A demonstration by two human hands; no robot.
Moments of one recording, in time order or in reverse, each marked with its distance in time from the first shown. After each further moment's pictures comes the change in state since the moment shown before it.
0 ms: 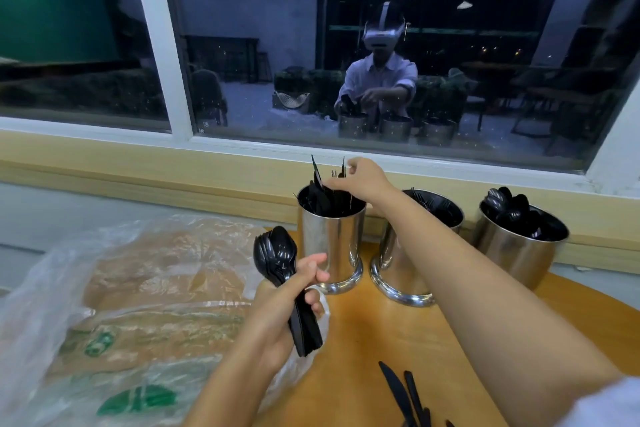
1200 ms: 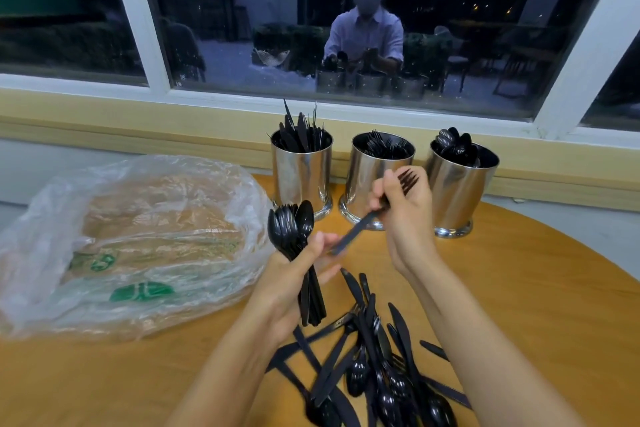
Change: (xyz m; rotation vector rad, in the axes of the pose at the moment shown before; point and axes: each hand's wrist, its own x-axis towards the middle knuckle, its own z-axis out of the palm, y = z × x) left_hand -0.087 -0.056 0.028 0.108 -0.108 -0.003; right_hand -0.222 0.056 -0.017 0.979 0.295 -0.190
